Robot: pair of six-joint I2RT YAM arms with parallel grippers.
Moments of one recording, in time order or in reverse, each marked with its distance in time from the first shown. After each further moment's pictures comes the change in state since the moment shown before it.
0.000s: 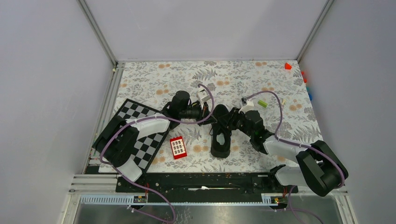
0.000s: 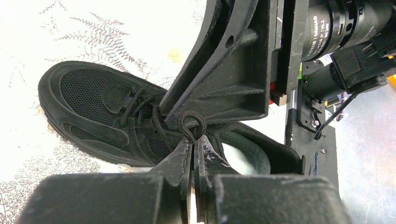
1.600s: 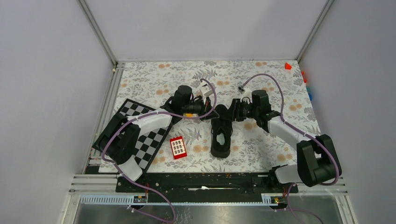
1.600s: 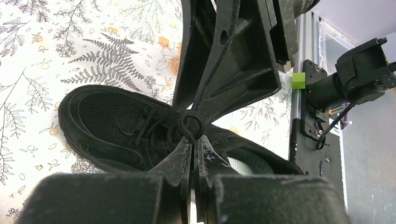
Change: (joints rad) left arm 0.010 0.036 0.104 -0.058 0.002 0.021; right arm -0.245 0.068 0.312 -0.560 -0.495 -0.321
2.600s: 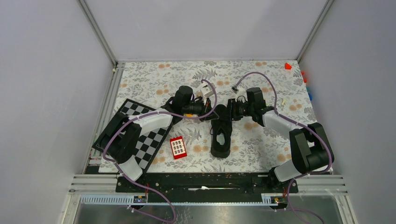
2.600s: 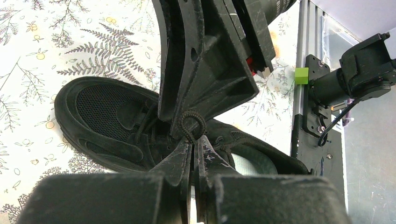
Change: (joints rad) left arm -0.001 0.018 0.005 -0.026 0.000 0.010; right arm 0.015 0.156 0.096 -0.041 -0.056 -0.105
